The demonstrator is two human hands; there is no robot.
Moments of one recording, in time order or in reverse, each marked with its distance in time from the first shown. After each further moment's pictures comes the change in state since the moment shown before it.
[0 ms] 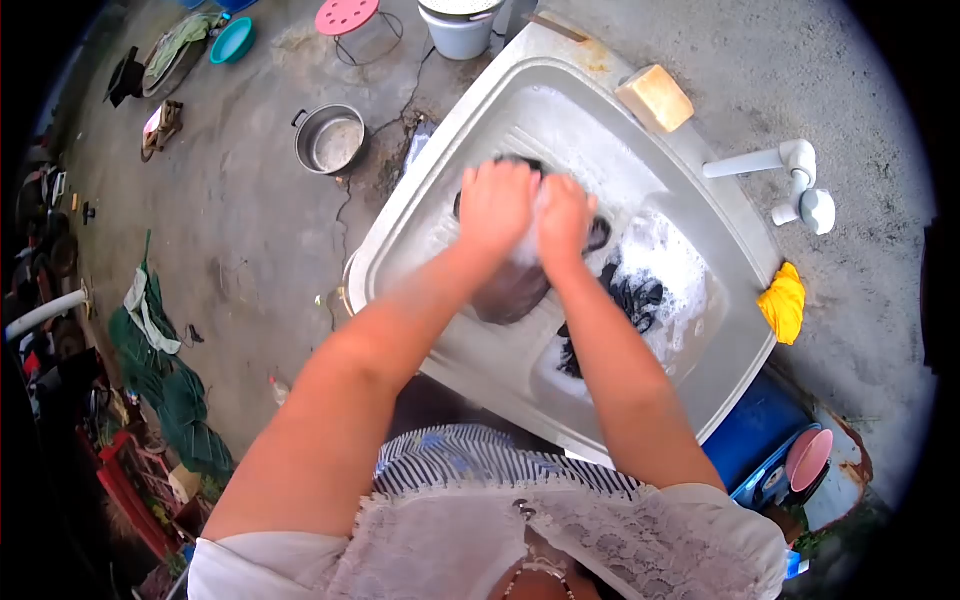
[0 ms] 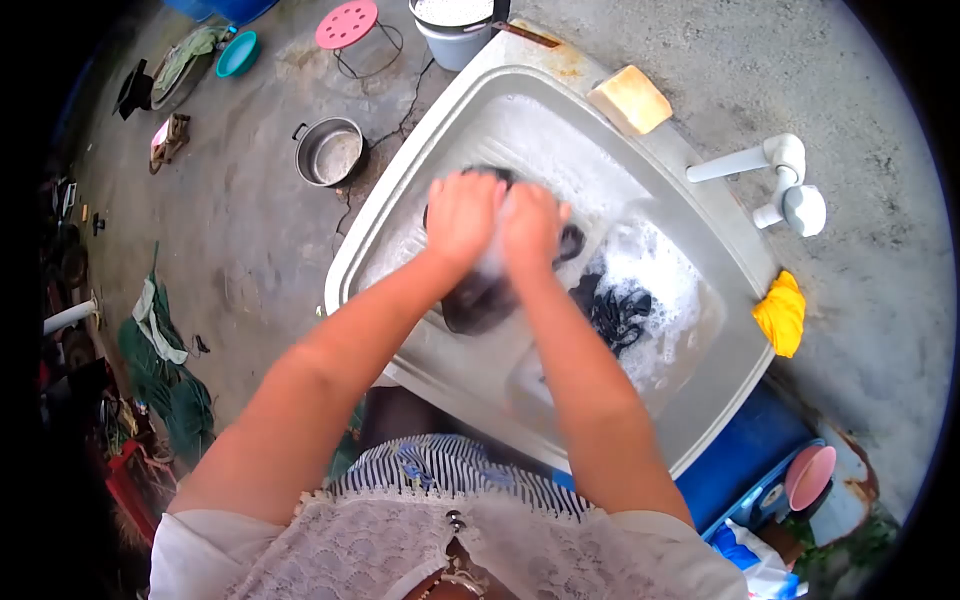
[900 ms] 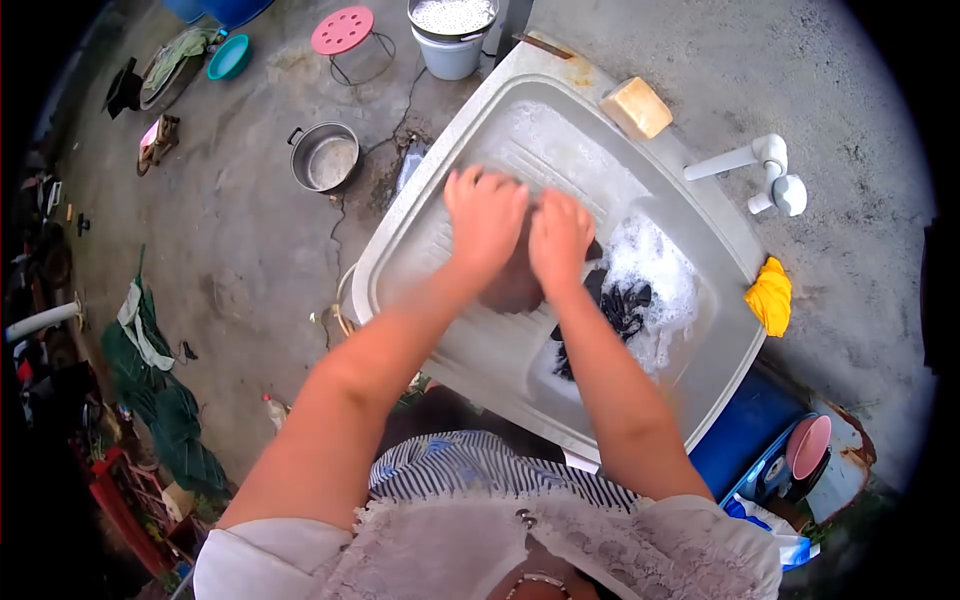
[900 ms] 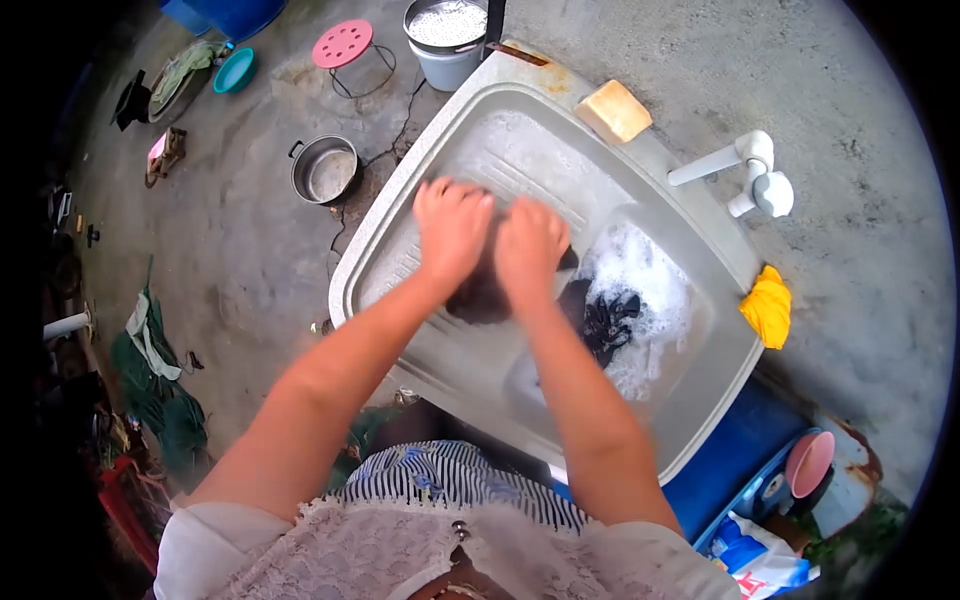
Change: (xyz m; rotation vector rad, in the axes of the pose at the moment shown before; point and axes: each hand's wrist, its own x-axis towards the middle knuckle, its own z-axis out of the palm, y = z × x) left_hand -0.012 0.006 -0.024 -0.199 0.210 0.008; right_hand -0.019 -0.011 -0.033 0.019 0.016 -0.007
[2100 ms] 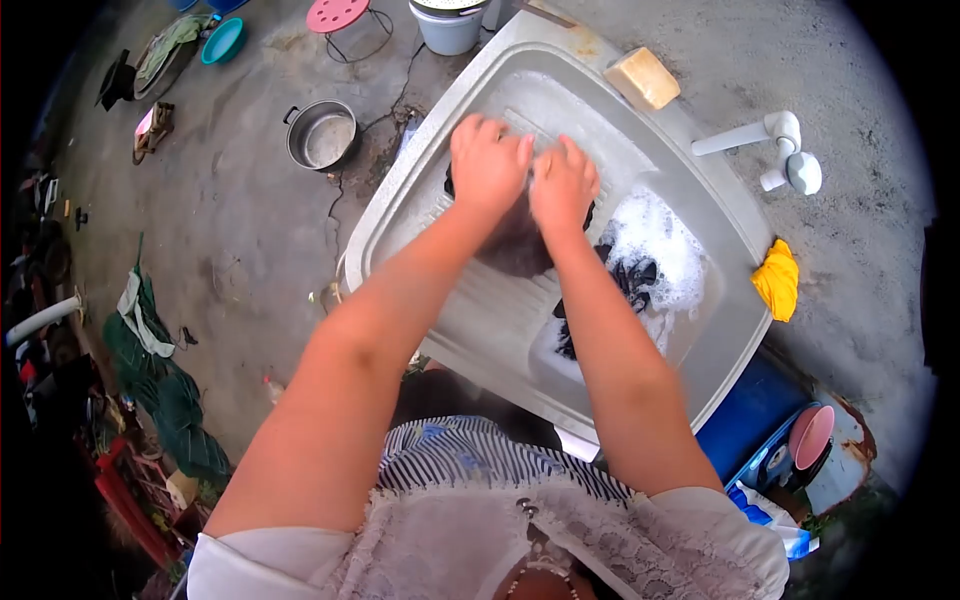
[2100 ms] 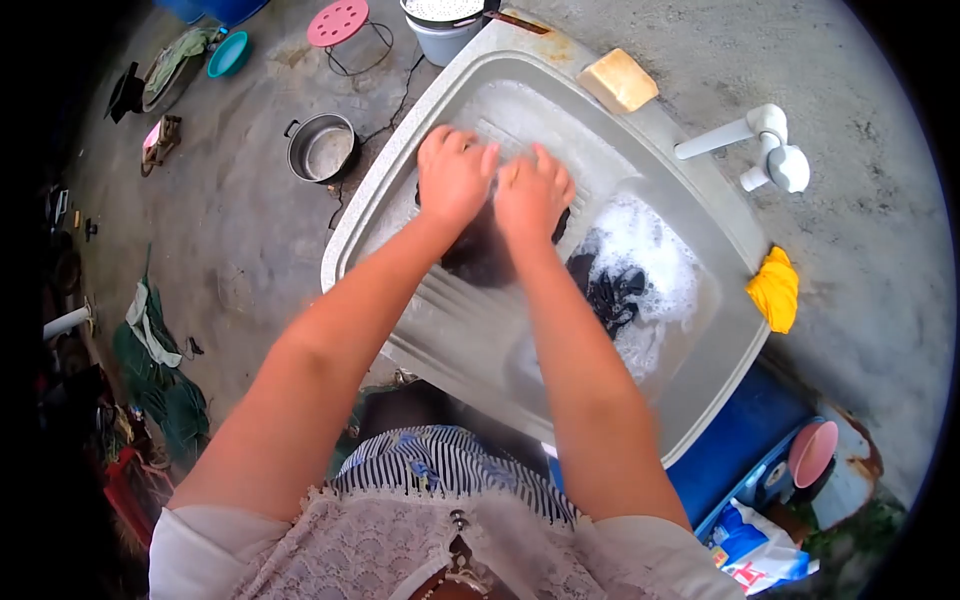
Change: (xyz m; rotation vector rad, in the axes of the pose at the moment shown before) left_hand 0.023 -0.013 0.023 0.124 0.032 0.050; right_hand 0.028 0.001 0.020 -0.091 0.143 0.032
